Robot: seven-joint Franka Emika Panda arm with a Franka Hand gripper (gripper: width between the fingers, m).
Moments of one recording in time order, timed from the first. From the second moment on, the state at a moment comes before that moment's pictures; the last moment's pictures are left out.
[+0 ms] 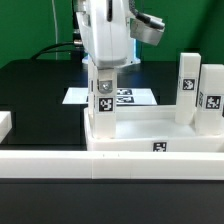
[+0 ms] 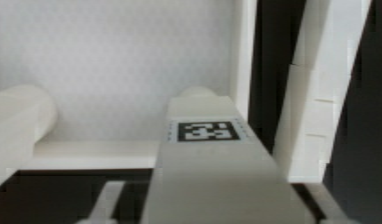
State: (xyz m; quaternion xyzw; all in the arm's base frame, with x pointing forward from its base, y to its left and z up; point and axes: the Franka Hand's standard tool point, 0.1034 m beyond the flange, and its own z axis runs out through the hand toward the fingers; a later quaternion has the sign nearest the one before) arm 0.598 -0.057 0.099 -0.70 0.71 0.00 0.05
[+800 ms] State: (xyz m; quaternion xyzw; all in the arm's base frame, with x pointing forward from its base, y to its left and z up) arm 0.598 -0.059 0.098 -0.82 0.58 0.01 0.04
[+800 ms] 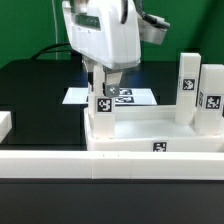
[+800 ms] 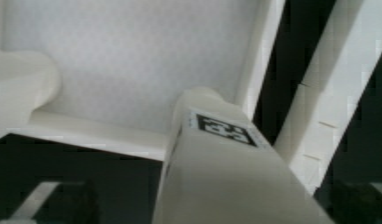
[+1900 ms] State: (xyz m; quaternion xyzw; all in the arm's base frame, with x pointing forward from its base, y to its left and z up) arm 0.604 -0.052 0.099 -0.99 0.16 -0.01 0.01
